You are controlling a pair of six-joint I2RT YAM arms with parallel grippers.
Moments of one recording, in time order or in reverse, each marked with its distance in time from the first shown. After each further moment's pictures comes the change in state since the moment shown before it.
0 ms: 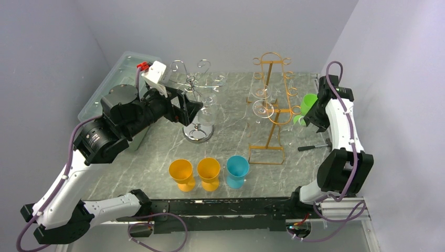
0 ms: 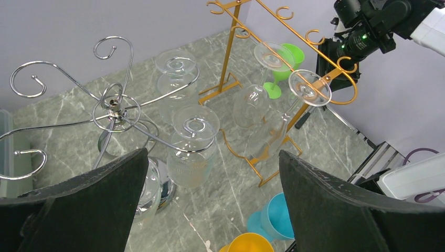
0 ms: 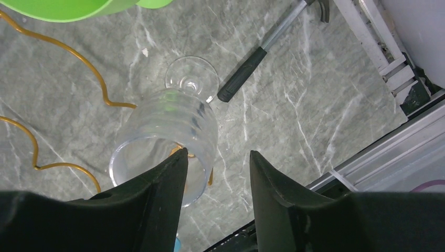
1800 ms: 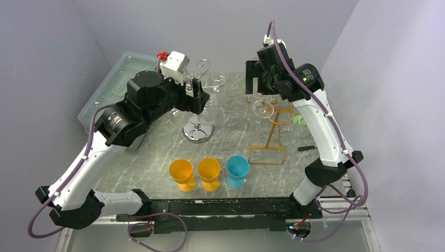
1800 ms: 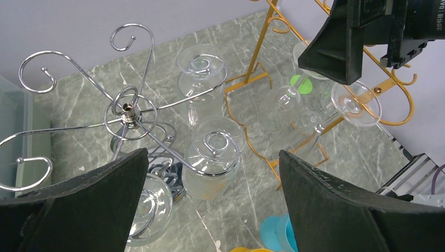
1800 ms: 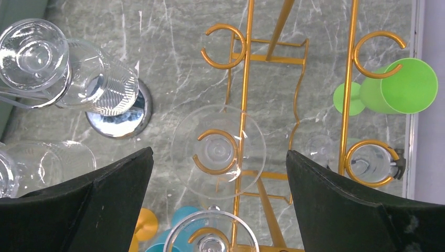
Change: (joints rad) left arm 0.002 0.163 0.098 -0.047 -0.104 -0.012; right arm 0.786 0.143 0.810 -0.168 0.172 -0.132
